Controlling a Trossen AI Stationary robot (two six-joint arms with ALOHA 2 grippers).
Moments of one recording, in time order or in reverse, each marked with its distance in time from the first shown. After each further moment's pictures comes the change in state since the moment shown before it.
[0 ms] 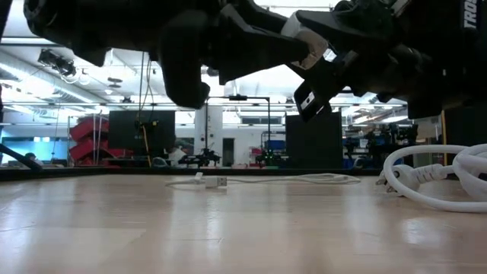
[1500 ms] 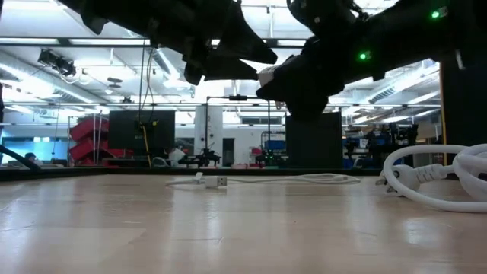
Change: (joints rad) left arm 0.089 -0.230 0.002 -0.451 -0.194 -0.933; right arm 0.185 -0.011 0.302 -0.609 1.361 -0.868
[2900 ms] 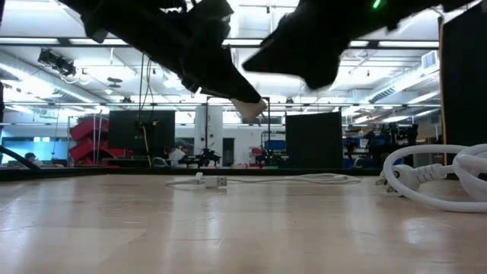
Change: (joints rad) left arm 0.040 -0.015 0.000 -0.181 0.077 0.147; right arm 0.090 -0.087 0.143 -0.346 -0.042 0.025
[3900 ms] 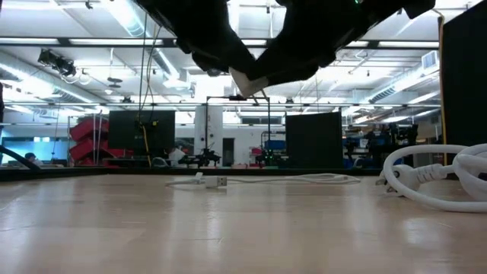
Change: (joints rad) left arm -0.014 -0.017 0.217 -0.398 0.222 -0.007; right arm -0.212 -0.174 -0.001 -0.420 -0.724 0.527
